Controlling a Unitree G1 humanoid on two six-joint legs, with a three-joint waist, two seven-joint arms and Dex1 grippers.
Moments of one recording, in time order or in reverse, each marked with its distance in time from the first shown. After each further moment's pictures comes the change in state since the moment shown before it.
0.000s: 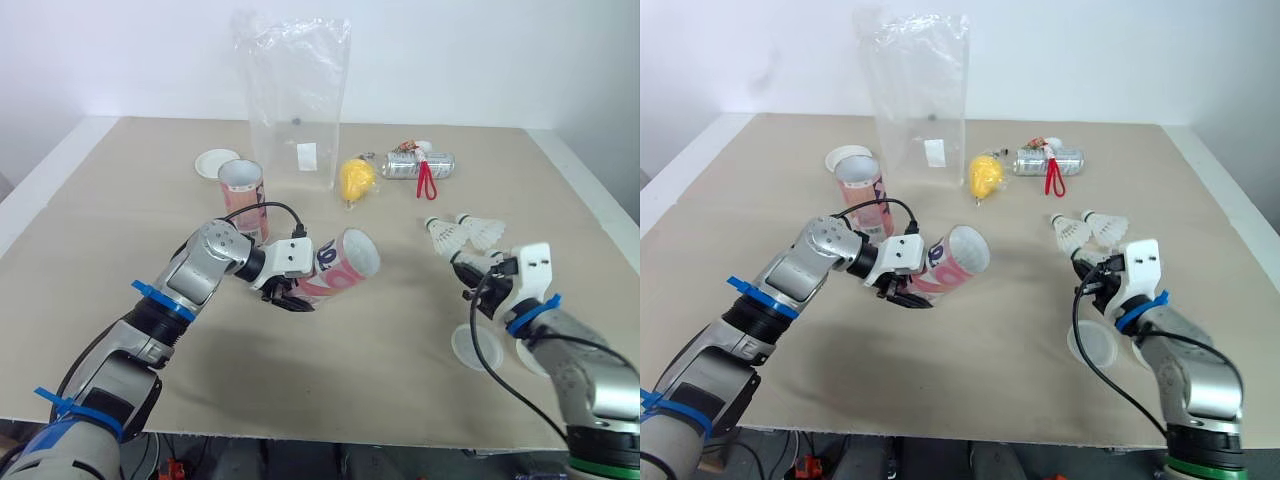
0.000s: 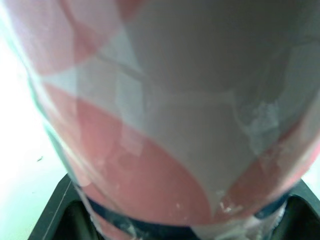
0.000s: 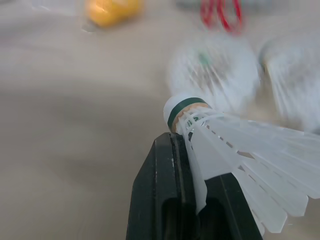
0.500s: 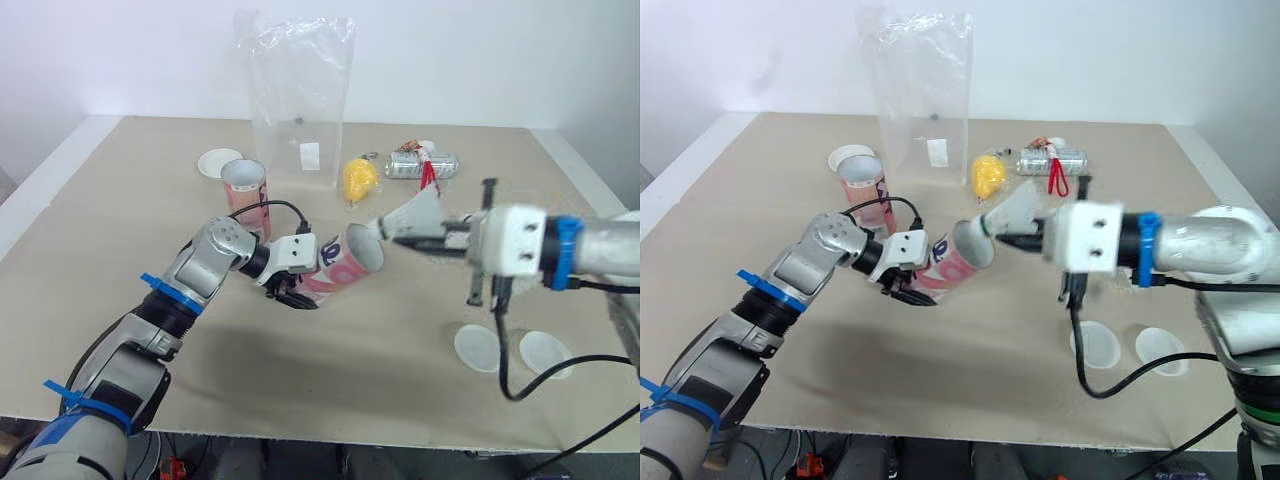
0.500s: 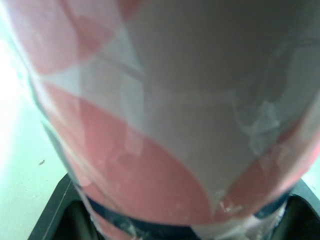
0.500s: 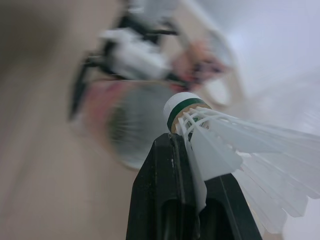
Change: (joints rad) left arm -0.042 -0.039 0.001 0.077 -0.002 -0.012 -0.021; right arm -0.353 -0.332 0.307 -0.171 -0.147 -0.425 0.529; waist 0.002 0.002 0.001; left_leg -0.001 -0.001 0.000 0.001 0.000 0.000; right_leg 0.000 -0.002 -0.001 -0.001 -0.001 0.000
